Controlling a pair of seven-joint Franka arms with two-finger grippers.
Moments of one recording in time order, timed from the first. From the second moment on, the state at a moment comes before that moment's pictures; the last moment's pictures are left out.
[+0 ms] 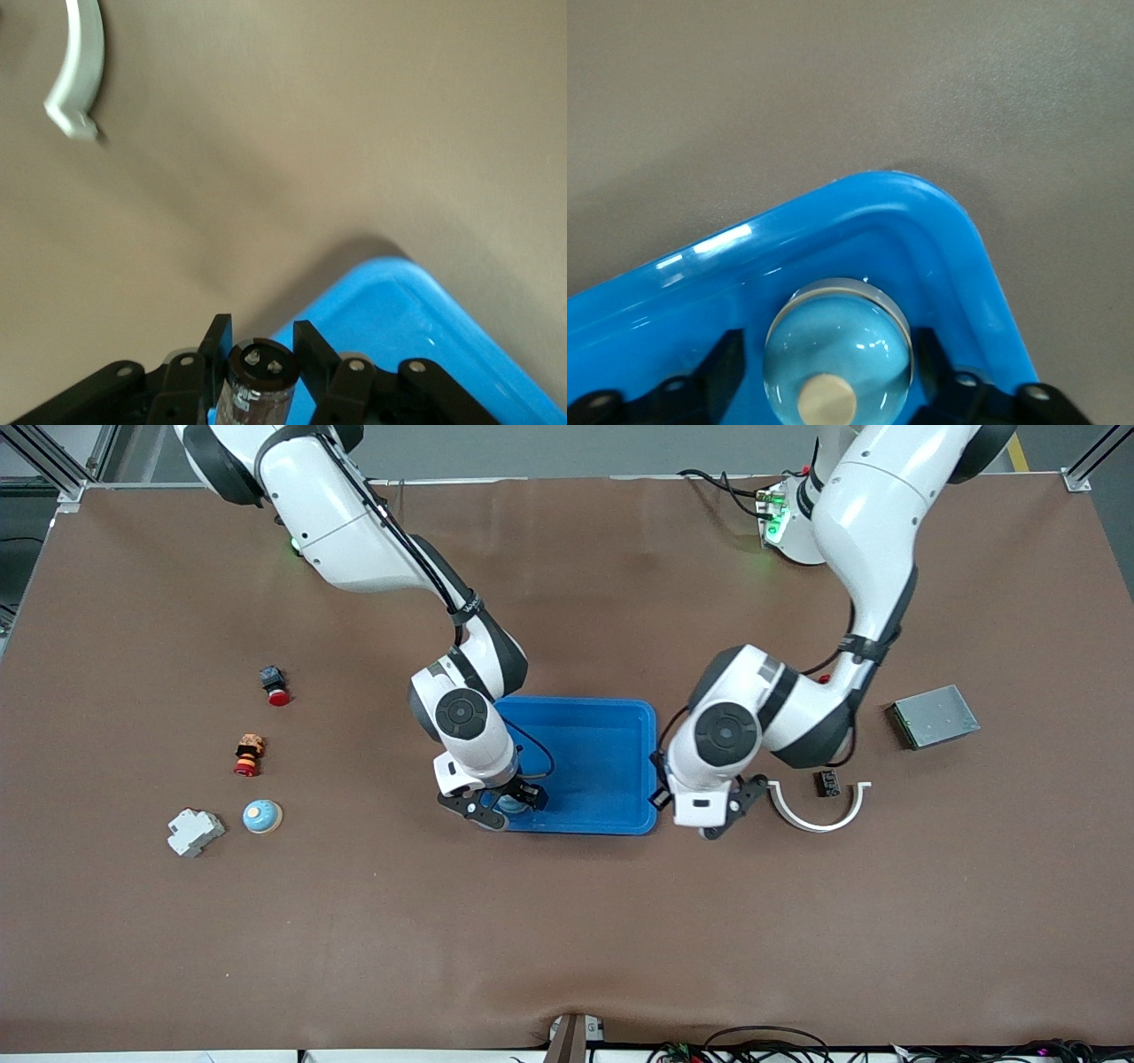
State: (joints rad) left arm -0.26 0.68 -0.29 -1.45 0.14 2.01 -1.28; right arm 0.58 0.80 0.03 -1.57 0.02 2.48 1.03
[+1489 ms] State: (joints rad) left arm -0.04 0.80 -0.15 -1.45 0.21 2.18 -0.87; right arm 0.31 0.78 0.06 -1.31 0.12 2.01 0.53
